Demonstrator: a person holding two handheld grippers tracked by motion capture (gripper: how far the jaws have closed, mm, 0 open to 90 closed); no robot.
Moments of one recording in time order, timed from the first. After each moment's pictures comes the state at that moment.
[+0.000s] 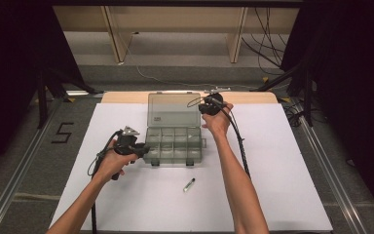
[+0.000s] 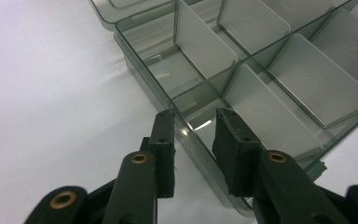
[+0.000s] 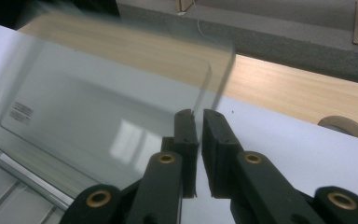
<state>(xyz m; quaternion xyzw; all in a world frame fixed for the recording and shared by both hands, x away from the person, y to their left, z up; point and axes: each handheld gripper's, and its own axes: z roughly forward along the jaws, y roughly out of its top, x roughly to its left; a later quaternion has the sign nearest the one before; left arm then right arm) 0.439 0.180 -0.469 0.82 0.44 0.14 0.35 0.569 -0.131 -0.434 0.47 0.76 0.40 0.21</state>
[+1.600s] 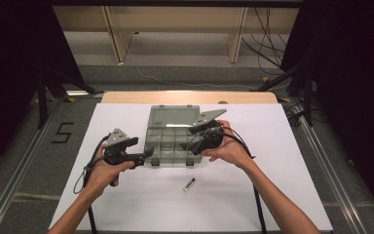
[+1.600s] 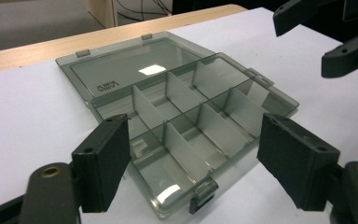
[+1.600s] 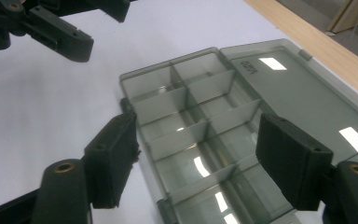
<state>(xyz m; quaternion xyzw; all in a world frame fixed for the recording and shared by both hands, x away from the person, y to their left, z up) 0.384 0.180 -0.429 0.75 0.41 0.17 0.49 0.448 -0.118 -0.398 0.19 0.88 0.42 0.09</state>
